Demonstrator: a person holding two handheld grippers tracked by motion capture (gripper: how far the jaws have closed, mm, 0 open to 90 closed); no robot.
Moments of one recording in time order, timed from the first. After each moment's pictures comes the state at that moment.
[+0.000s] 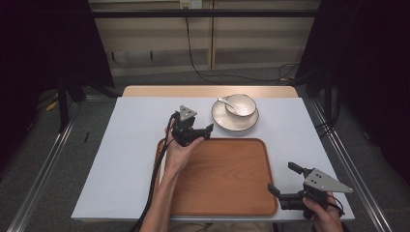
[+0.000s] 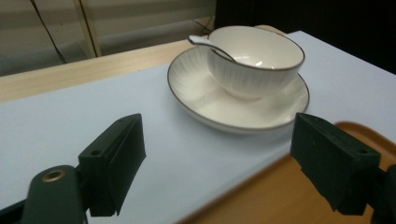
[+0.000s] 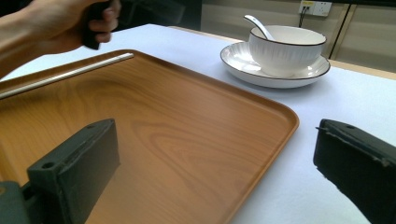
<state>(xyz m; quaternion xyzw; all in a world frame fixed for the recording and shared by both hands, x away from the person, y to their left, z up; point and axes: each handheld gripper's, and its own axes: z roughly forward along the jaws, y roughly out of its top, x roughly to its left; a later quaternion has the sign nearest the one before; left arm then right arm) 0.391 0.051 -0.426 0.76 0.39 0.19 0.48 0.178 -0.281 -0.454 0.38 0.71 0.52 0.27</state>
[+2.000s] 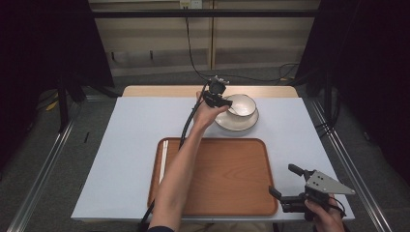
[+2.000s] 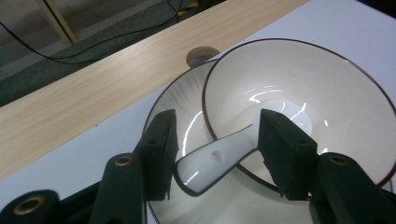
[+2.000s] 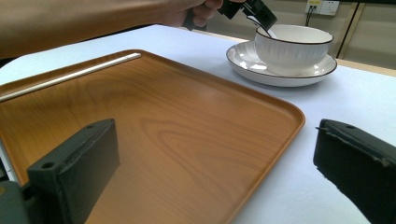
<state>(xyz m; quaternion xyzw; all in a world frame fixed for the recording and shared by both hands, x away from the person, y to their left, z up) 0.516 -0.043 -0.421 0.84 0.35 0.14 0.38 0.173 -0.284 -0.455 0.38 0.71 0.53 0.26</state>
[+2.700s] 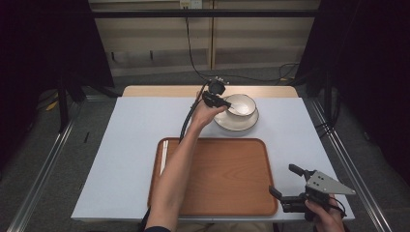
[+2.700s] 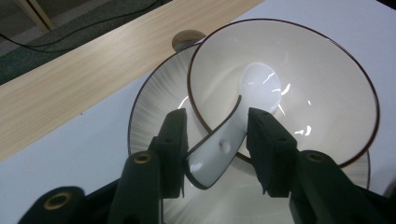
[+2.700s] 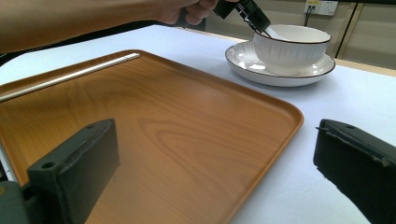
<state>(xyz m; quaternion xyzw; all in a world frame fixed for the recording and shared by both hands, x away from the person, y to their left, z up) 0.515 -0.037 -0.418 0.86 0.34 0.10 0.37 0.172 -0.284 -0.455 0.38 0.71 0.53 0.26</state>
